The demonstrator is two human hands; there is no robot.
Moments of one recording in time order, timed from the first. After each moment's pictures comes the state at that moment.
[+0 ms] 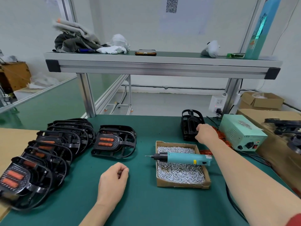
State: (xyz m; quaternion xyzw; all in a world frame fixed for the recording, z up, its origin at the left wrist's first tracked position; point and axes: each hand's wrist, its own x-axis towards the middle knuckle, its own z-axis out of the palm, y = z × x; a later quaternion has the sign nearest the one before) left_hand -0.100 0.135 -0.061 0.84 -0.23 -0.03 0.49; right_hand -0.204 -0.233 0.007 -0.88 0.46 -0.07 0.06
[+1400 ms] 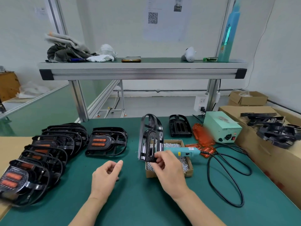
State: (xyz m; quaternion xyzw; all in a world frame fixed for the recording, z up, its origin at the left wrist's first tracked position) left_hand -0.112 0.143 -0.048 0.79 -0.21 -0.08 0.58; right_hand -0.265 -0.016 -0.037 -0.83 0.20 -0.40 0.33
